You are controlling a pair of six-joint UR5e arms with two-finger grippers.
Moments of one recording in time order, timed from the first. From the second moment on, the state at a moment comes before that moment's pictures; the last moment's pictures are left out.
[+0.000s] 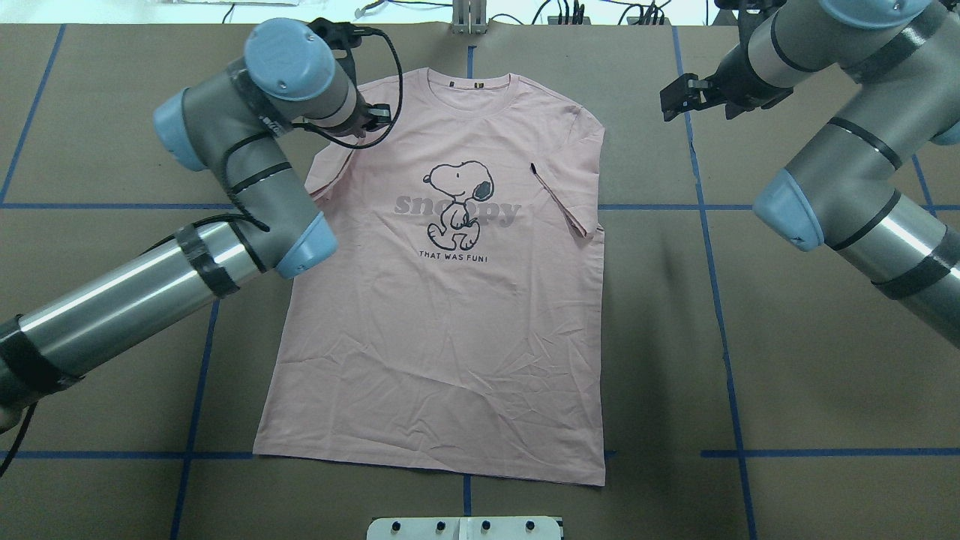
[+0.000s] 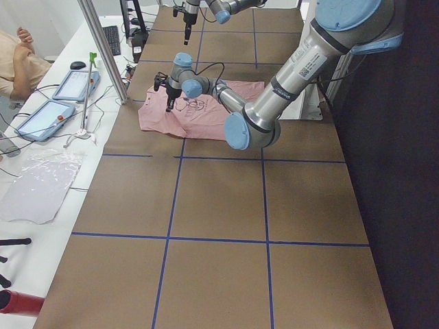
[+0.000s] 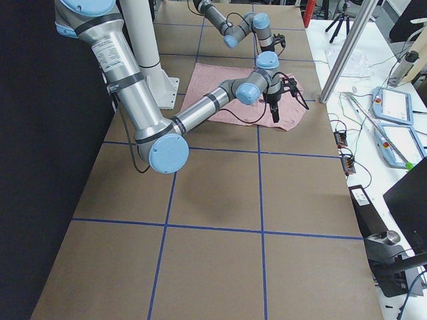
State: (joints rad) left arm -0.76 -2.46 -1.16 -1.93 -1.72 -1.15; right arm 0.98 -1.09 1.66 -1.33 2.03 0.83
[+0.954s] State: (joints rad) left arm -0.75 -2.27 -1.44 -2.03 -1.78 -0.99; right arm 0.85 -1.10 1.79 -1.34 1.95 1.02
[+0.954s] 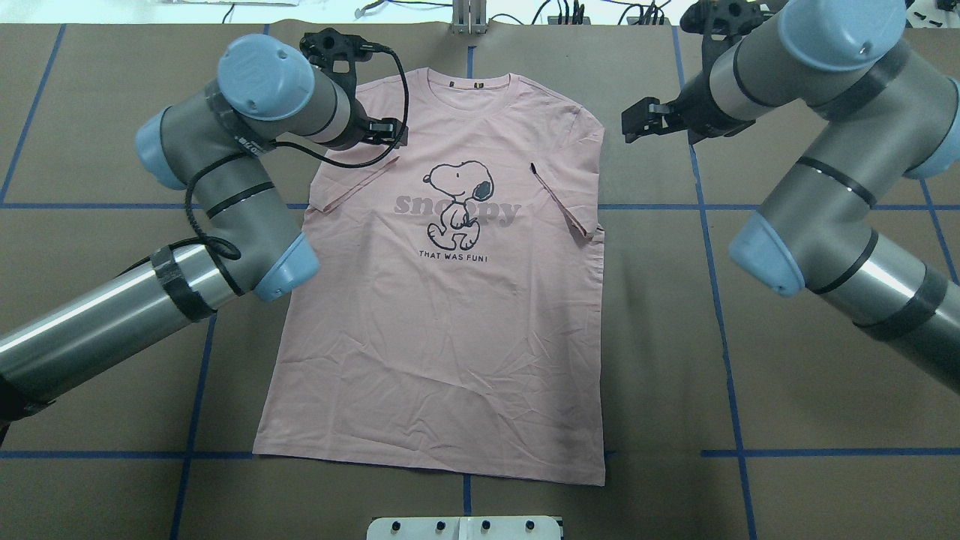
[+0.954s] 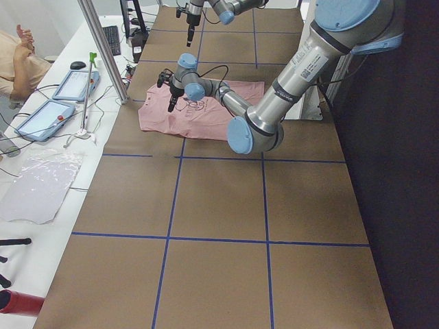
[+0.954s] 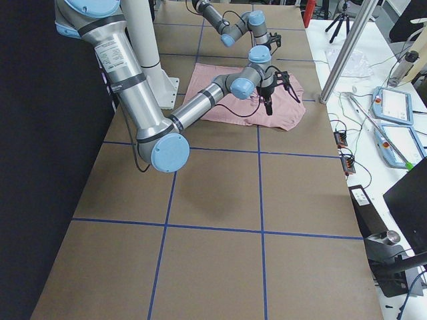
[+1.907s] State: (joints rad) left arm -0.55 -1.75 -2.03 -2.04 -1.80 -1.13; right arm 0.06 -1.40 2.24 -1.50 1.27 1.72
